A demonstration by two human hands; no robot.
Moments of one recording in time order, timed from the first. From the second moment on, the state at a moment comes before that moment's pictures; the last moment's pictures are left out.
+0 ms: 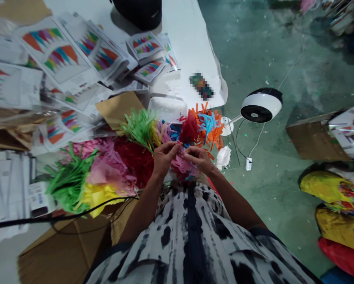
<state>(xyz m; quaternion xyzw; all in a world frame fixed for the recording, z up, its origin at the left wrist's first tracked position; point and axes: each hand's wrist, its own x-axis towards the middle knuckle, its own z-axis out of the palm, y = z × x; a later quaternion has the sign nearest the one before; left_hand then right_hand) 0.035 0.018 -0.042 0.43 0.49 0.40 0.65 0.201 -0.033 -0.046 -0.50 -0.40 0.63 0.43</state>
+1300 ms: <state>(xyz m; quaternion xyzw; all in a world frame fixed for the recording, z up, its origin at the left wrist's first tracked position) 0.049 0.010 -0.054 0.44 0.49 0.38 0.65 0.197 -0.027 -0.055 -0.52 -0.38 0.61 0.46</state>
